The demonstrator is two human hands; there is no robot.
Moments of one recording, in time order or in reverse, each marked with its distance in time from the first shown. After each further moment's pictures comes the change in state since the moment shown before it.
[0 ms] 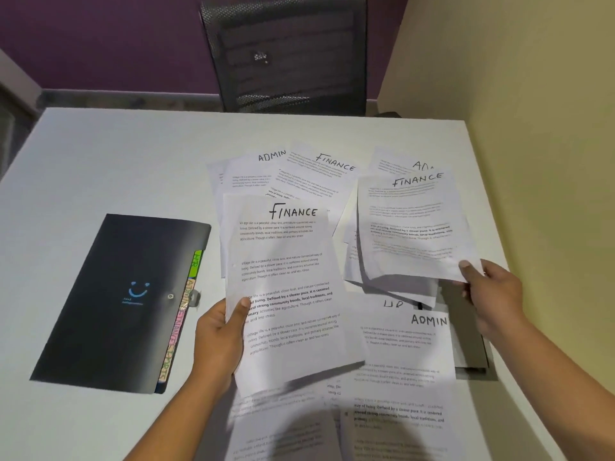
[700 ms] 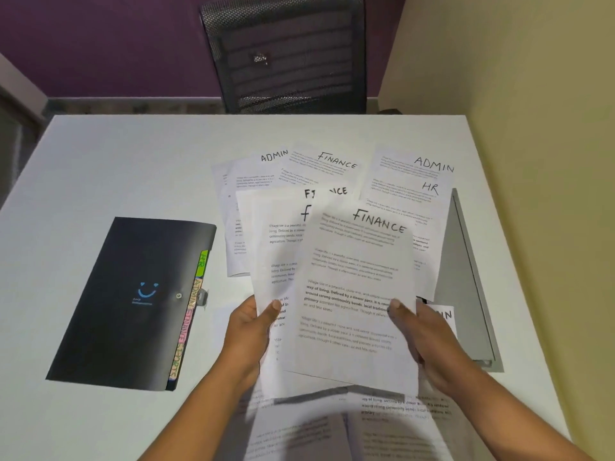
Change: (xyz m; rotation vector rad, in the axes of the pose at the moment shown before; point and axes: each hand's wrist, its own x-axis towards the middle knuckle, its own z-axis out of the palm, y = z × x) left_hand -0.001 -0.002 0.018 -0.169 -0.224 -0.181; right_hand -0.118 0.019 0.040 0.023 -0.563 0.193
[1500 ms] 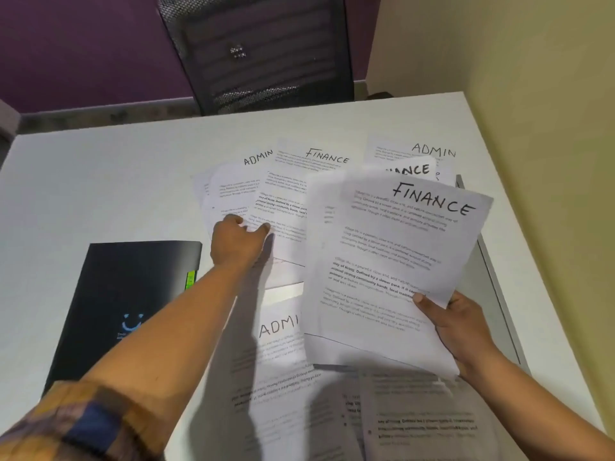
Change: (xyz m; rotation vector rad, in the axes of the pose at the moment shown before) left_hand 0.171 0.091 0.032 0.952 0.390 0.298; right_hand 0.056 0.008 -0.027 0.111 0.304 -0.109
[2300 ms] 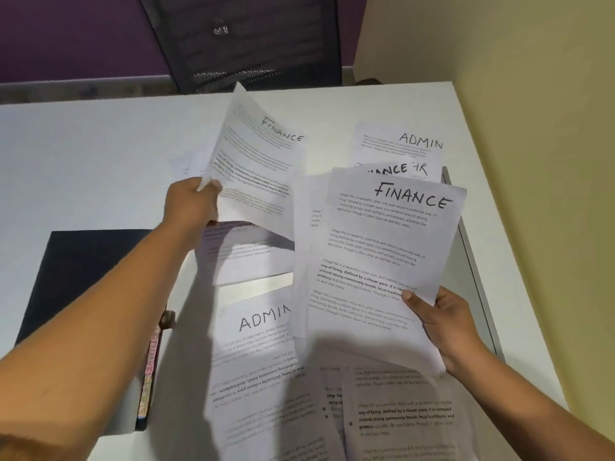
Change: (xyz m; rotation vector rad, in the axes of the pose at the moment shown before) left_hand 0.024 0.017 -0.043 -0.463 -0.095 -0.040; right_hand 0.008 0.011 -0.011 0.001 0.025 0.036
